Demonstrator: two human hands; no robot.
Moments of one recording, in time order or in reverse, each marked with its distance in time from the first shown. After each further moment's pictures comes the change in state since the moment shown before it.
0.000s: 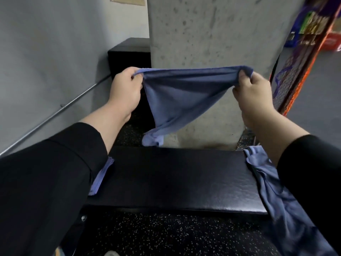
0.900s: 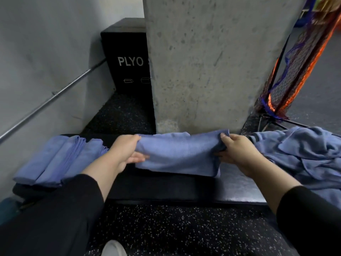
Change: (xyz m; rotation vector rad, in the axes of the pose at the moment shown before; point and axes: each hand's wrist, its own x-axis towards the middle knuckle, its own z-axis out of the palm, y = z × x) left_hand -0.123 -0.111 0.010 0.034 -0.207 -0.881; right_hand -0.092 0.146 -0.014 -0.196 -0.341 0.550
